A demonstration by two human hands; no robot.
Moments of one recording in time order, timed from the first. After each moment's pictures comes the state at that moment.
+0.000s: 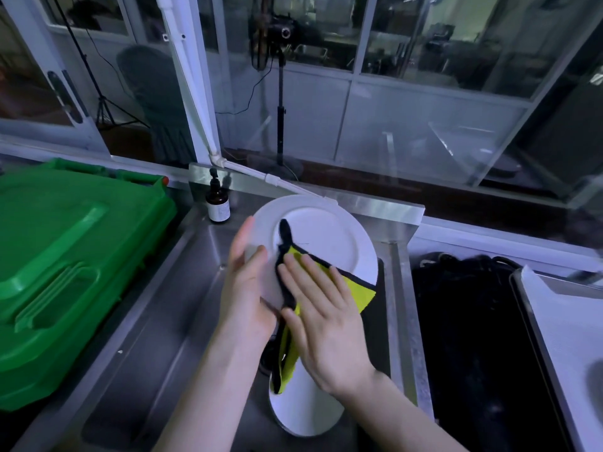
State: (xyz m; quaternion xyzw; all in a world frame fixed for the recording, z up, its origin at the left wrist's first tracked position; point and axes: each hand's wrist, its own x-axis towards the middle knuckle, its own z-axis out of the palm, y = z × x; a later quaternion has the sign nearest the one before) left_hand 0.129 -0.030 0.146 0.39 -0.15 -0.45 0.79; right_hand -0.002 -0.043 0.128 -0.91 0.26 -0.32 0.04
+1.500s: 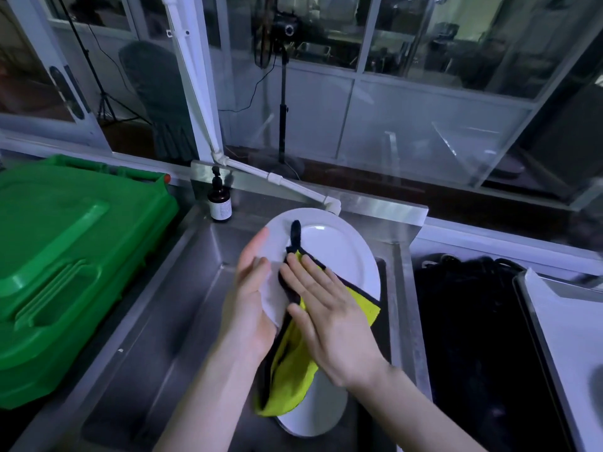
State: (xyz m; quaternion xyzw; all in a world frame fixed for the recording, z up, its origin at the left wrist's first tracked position) left_hand 0.129 -0.021 0.133 0.37 -0.16 -0.49 0.77; right_hand -0.005 -0.054 0.135 -0.93 0.26 -0.24 0.12
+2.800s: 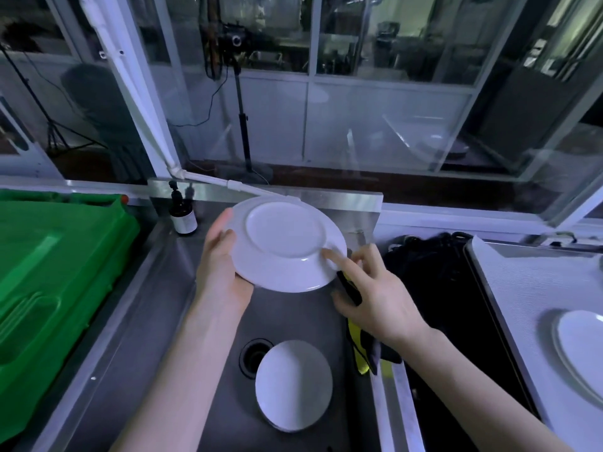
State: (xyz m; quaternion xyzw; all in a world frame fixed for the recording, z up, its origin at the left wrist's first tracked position) left_hand 0.122 -0.057 0.166 0.45 -0.16 -0.46 0.75; right_hand -0.106 -0.091 0.139 -0.88 0.40 -0.26 0.03
